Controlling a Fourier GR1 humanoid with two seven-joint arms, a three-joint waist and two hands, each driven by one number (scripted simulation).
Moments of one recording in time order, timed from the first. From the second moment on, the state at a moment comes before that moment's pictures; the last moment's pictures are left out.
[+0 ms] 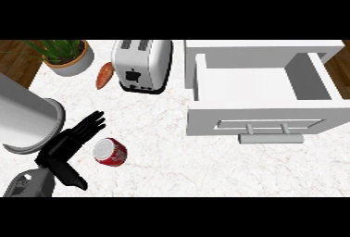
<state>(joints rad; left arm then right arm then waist) -0.19 0.29 0.14 -0.97 0.08 -0.75 -0.27 0.42 -0.06 -0.66 -2.16 -0.44 0.49 0.13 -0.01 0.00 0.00</state>
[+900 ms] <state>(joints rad) -0.35 0.26 0.08 -0.50 -0.10 -0.64 -0.54 0.39 -0.06 -0.71 -2.20 -0.50 0.51 0.20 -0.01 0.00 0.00</state>
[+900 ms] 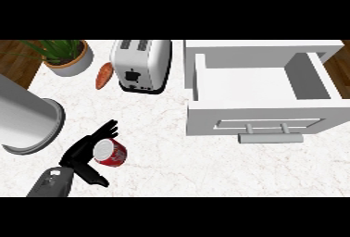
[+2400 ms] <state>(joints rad) -0.44 0.05 0.30 -0.68 0.22 -0.30 -0.41 0.44 -0.01 -0.76 -2.26 -0.57 0.53 0.25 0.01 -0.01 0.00</state>
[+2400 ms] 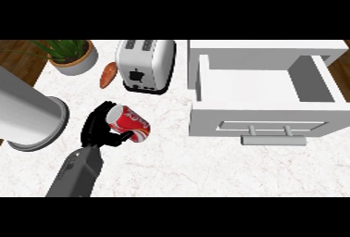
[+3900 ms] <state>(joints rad) -0.74 0.00 -0.06 -1.33 0.22 0.38 0.18 0.47 -0.02 -0.68 -2.30 -0.55 0.46 0.24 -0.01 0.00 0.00</state>
